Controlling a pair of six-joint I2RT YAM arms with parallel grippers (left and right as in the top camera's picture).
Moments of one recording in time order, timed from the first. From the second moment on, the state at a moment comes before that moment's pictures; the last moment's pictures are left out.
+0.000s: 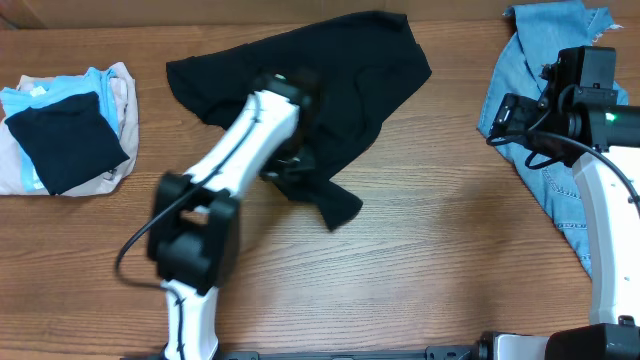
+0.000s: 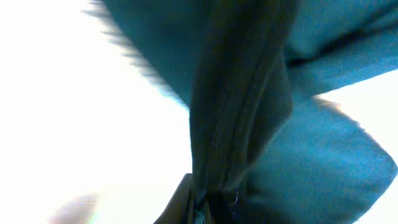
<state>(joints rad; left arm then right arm) -0.41 2.10 1.79 -1.40 -0.02 -0.60 -0.11 1.51 1.49 -1.05 -0.02 0.25</state>
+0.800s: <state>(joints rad) -0.07 1.89 1.63 -1.60 -0.24 -0.58 0.21 1.83 1.49 -0.69 -0.15 0.15</state>
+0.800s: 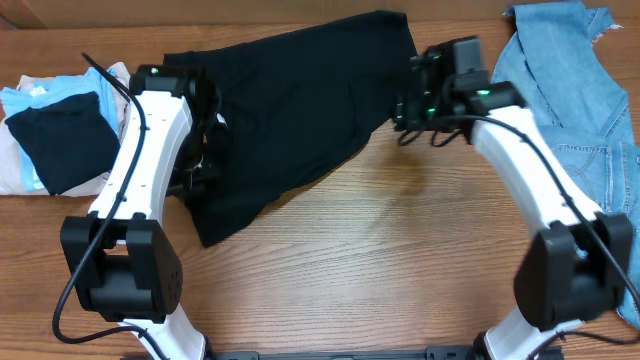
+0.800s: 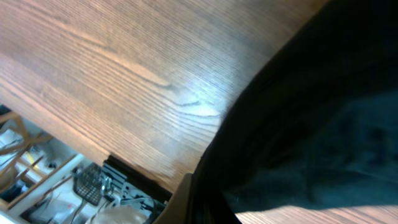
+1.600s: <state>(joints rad) -0.07 1.89 1.43 -1.53 -0.32 -0.62 0.33 2.22 1.48 -0.17 -0.07 0.14</state>
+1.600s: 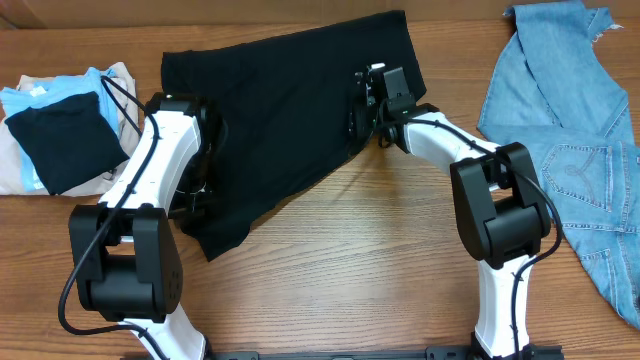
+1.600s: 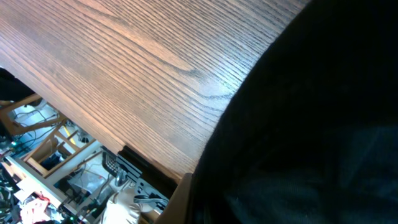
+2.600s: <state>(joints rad) -0.04 1.89 1.43 -1.46 -0.33 -0.61 0.18 1.84 1.48 -1.17 0.18 0.30</state>
